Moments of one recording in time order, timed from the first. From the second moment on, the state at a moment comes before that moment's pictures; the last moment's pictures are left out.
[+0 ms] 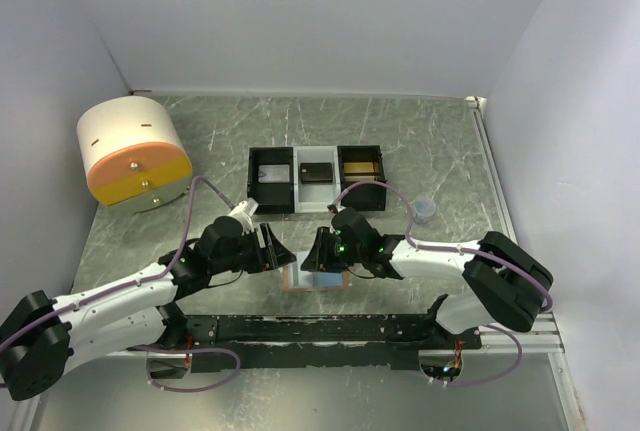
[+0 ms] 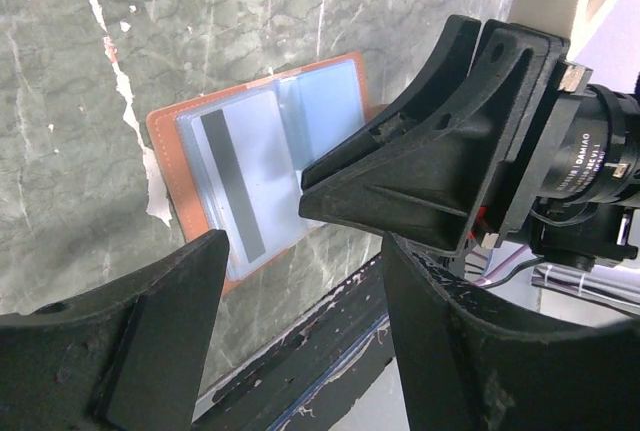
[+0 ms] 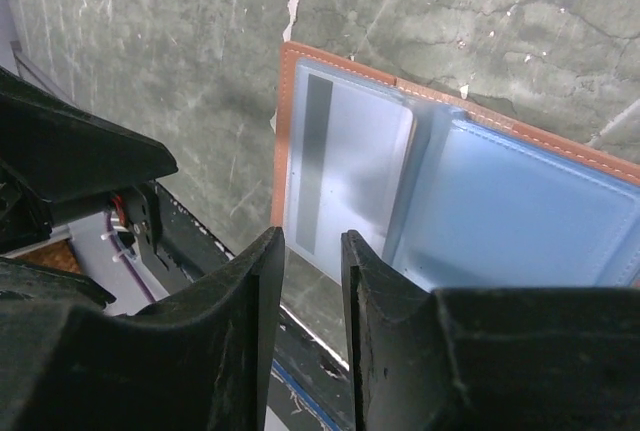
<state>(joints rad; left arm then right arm) -0.83 0.93 0.34 0.04 0.12 -0.96 0.91 1.40 0.51 0.15 -0.22 0.94</state>
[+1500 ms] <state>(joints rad) -0.86 0.89 0.31 0.03 0.09 -0.99 0.94 1.40 0.51 0.12 -0.14 0.89</state>
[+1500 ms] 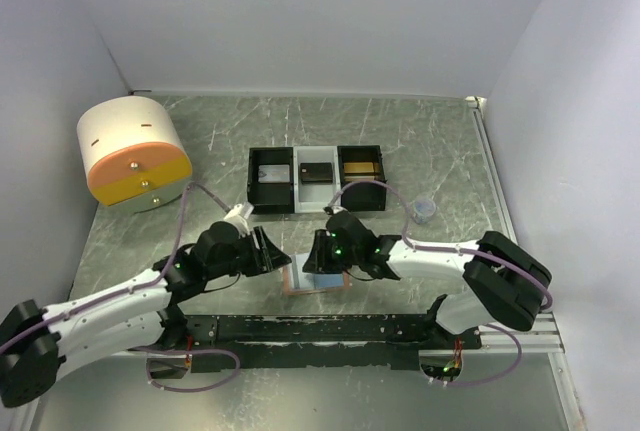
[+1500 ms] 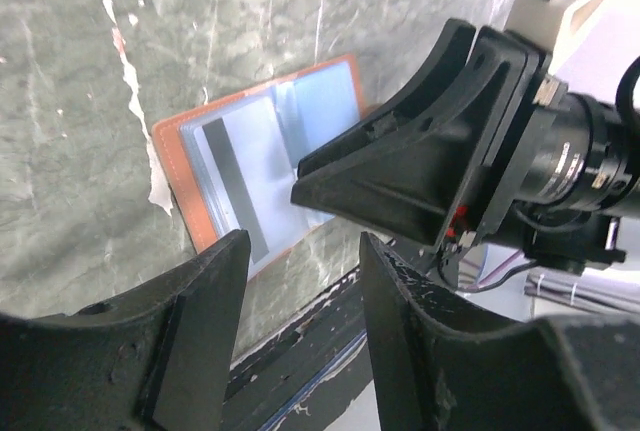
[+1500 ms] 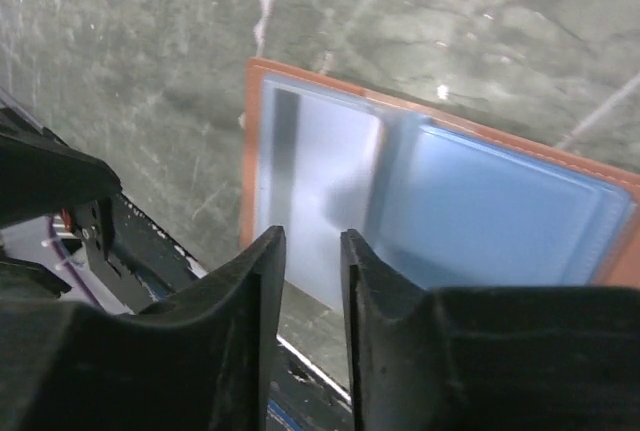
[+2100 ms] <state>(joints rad) -0.86 0.55 0.33 -0.37 -0.21 -1.07 1.16 1.57 0.88 -0.32 0.26 0.80</state>
